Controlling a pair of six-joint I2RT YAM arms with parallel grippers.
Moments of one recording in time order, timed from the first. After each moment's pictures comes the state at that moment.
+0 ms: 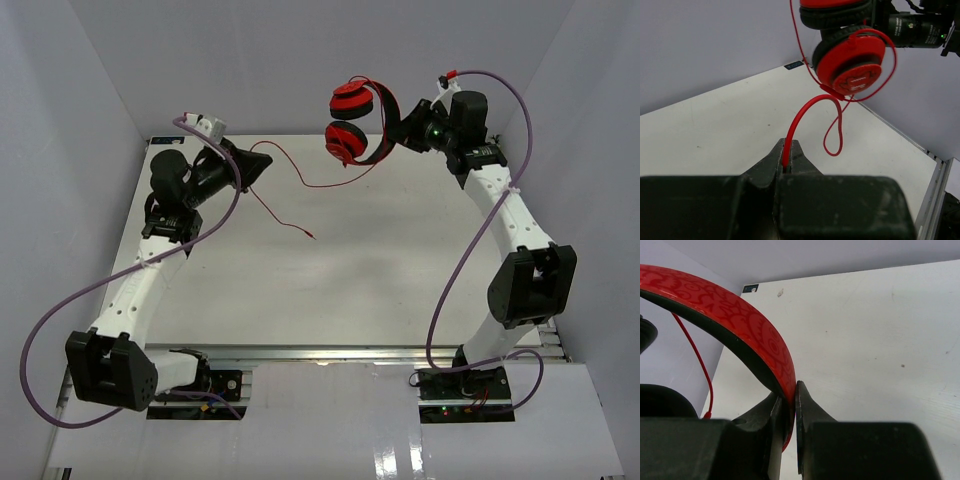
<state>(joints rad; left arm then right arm) -0.18 1.22 1.09 0.23 0.64 -0.30 0.19 1.69 1.62 -0.21 -0.46 0.56</state>
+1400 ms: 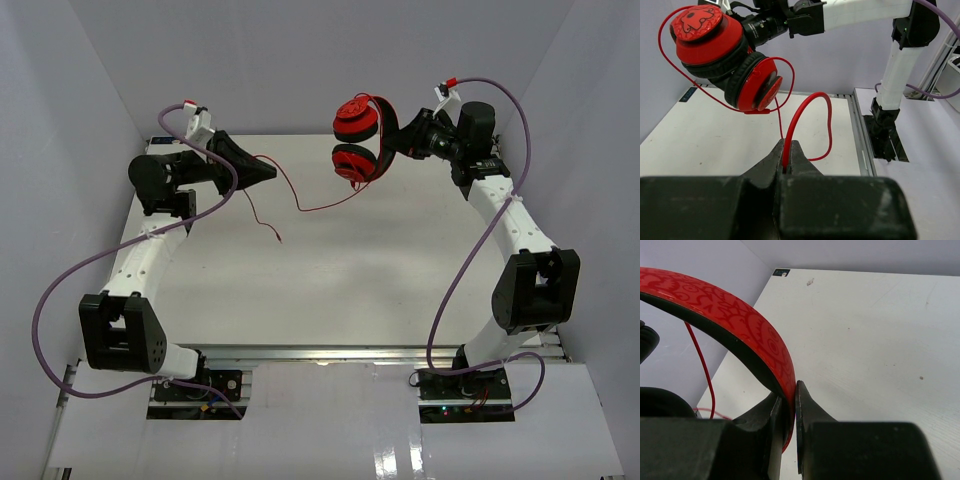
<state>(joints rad) -0.08 1.41 1.18 1.03 1.38 -0.79 0.14 1.64 1.46 0.00 -0.70 0.52</state>
